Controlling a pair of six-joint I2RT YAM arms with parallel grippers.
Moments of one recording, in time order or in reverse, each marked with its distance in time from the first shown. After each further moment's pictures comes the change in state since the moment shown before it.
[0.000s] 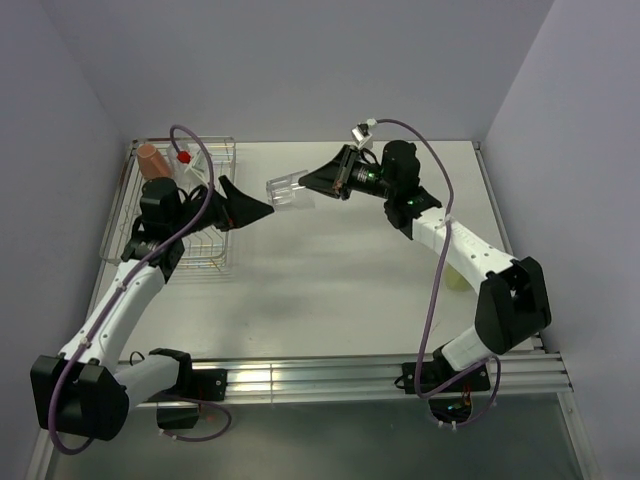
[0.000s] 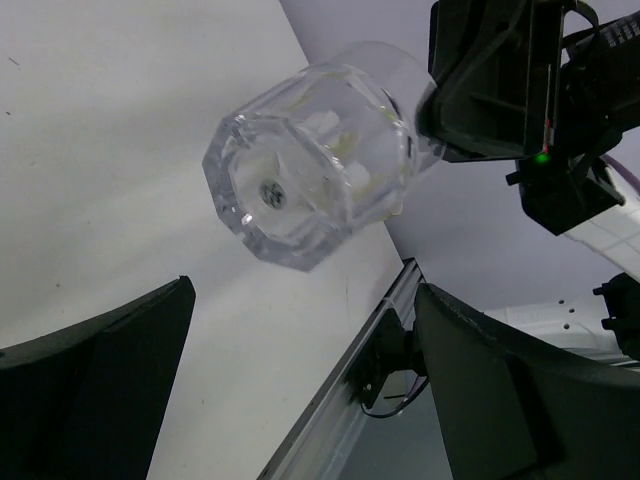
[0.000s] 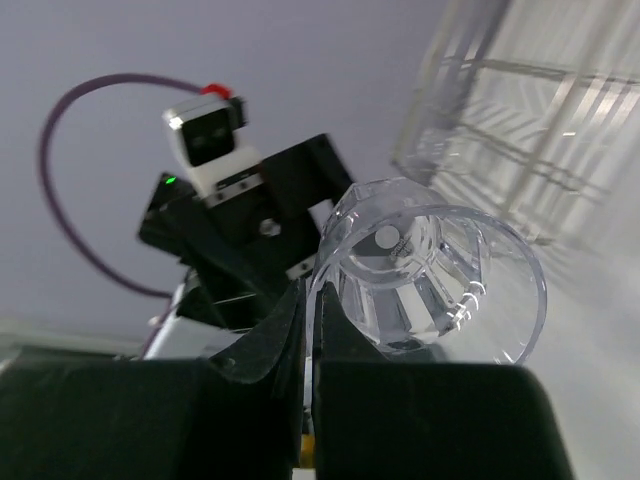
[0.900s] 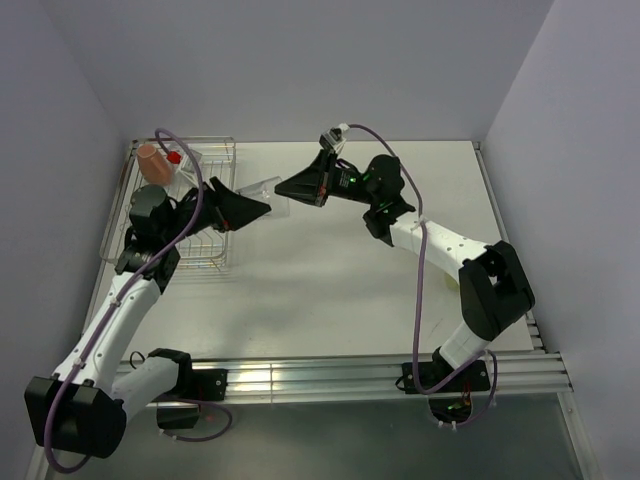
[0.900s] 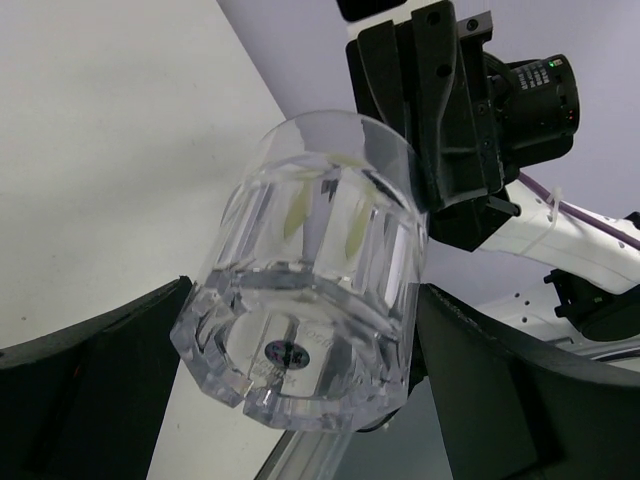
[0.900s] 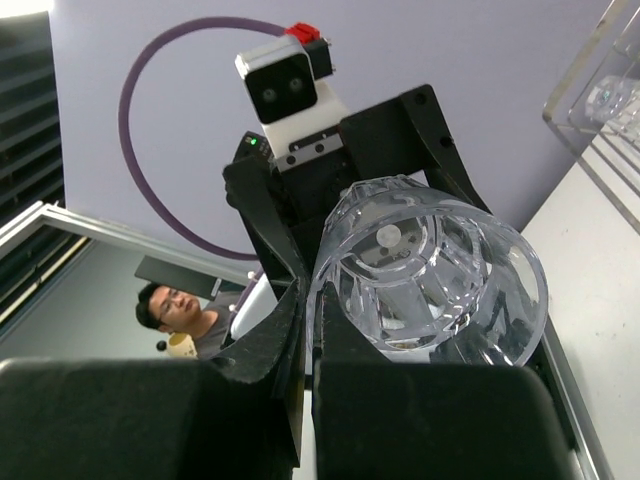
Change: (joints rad) left arm 0.000 -0.090 -0.039 0.103 0.005 -0.079; right arm 0.113 0.113 -0.040 0.533 -0.121 0.367
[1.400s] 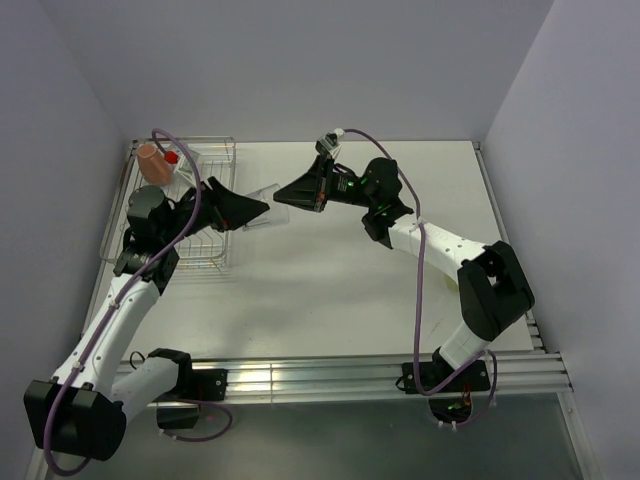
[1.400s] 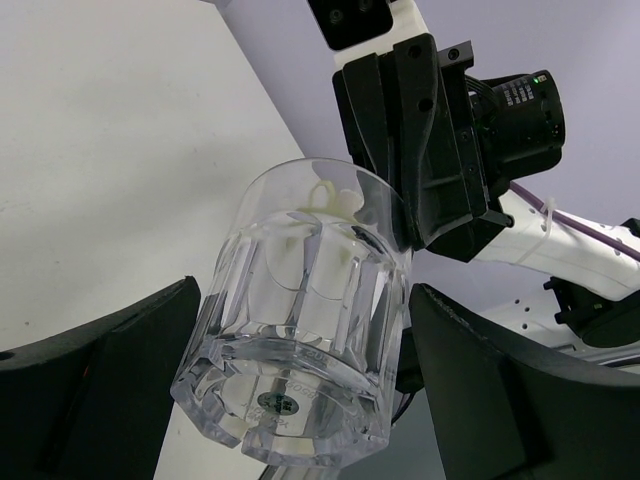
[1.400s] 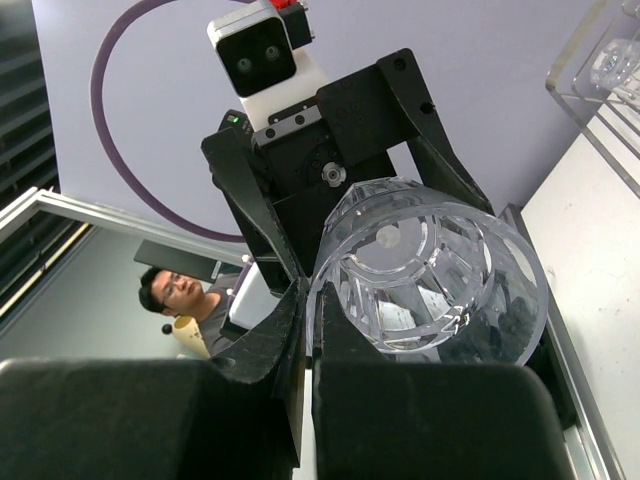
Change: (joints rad) left arm 0.000 -0.017 0.000 0.005 -0.015 -0.005; right arm 0.013 0.000 -0.020 -0.003 -0.035 0.000
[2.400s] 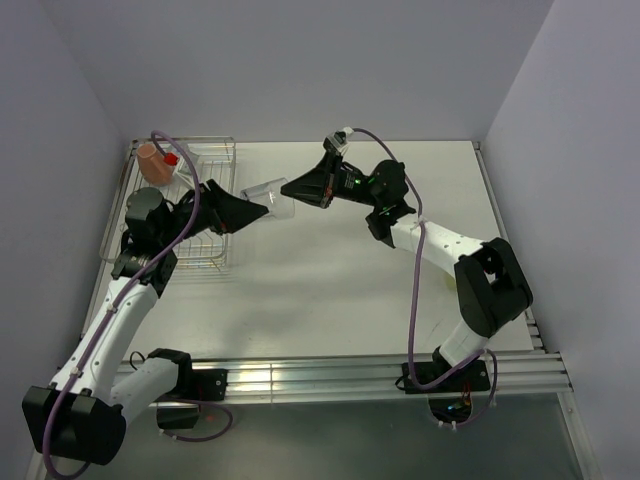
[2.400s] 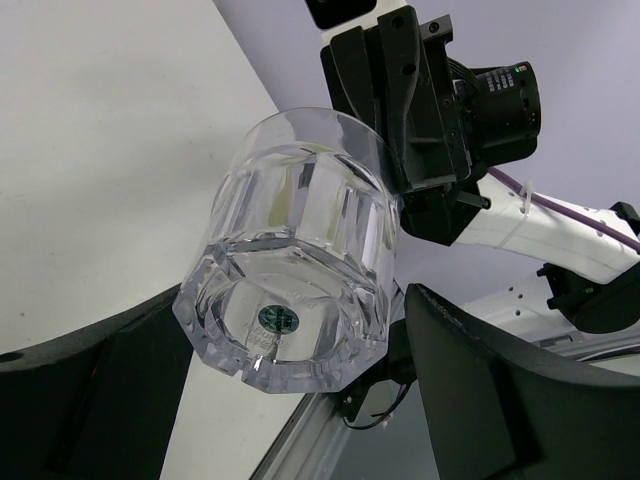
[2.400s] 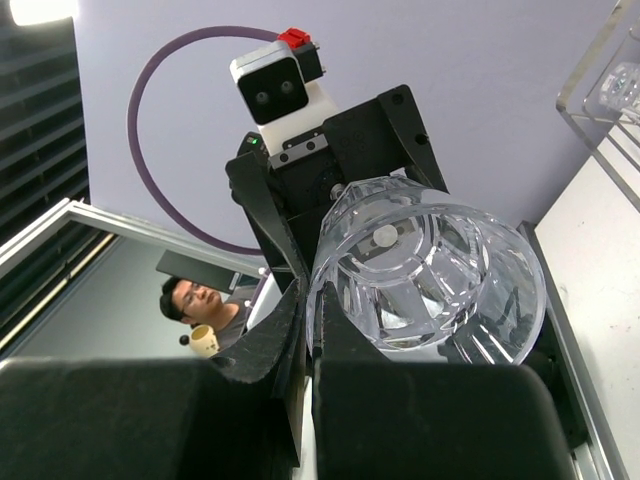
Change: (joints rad) left arm 0.001 -0.024 0.000 -0.032 0.016 0.008; right arm -0.046 0.021 -0.031 0.126 0.000 0.086
